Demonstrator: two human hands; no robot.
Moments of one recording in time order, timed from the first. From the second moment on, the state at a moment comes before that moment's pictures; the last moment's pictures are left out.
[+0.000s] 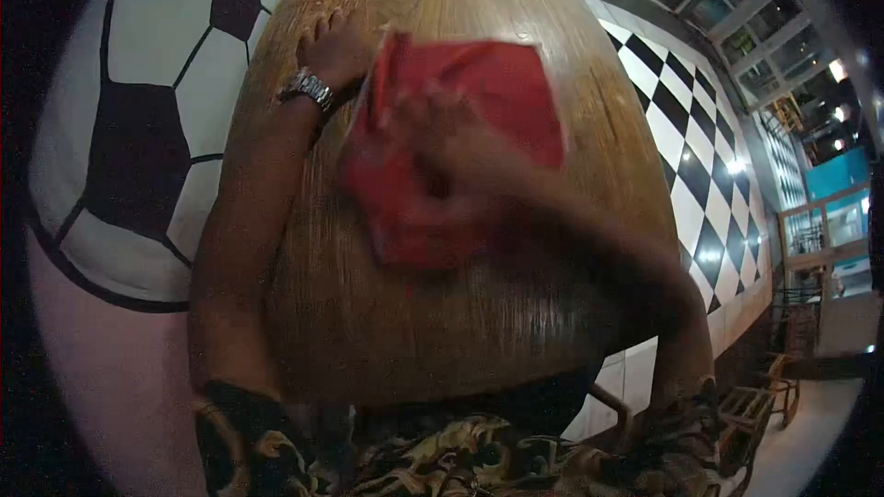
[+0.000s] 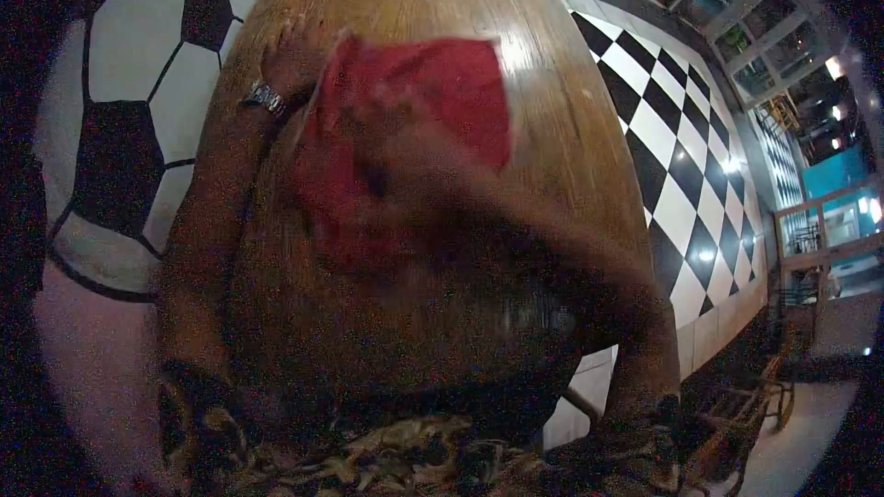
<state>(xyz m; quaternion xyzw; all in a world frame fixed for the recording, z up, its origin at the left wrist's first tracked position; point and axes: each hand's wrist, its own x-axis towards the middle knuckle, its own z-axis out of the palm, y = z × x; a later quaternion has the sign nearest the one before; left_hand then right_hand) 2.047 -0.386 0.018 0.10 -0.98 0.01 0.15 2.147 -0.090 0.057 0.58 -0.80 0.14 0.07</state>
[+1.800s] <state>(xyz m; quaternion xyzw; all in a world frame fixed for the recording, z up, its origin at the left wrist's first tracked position) 2.047 -0.414 0.005 -0.06 -0.95 0.25 0.16 2.144 -0.057 0.067 0.60 -0.76 0.25 0.04</state>
